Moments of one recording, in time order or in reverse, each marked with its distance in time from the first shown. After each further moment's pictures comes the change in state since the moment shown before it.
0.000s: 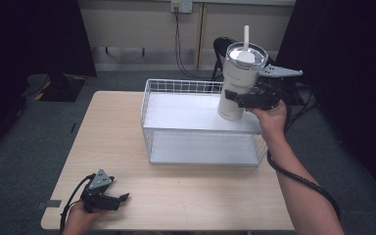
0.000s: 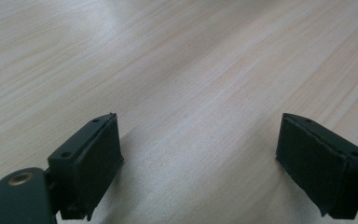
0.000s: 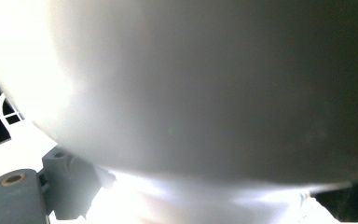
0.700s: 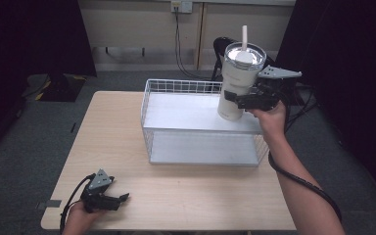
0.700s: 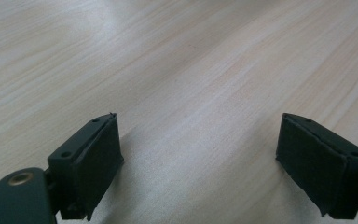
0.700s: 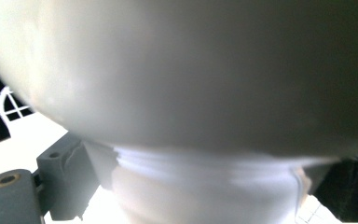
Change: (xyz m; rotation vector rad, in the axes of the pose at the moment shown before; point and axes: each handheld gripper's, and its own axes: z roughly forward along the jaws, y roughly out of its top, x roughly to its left) left arm 0.000 0.000 0.000 0.000 -0.001 0.000; right arm -0.001 -0.003 0.003 -0.007 0.009 -0.021
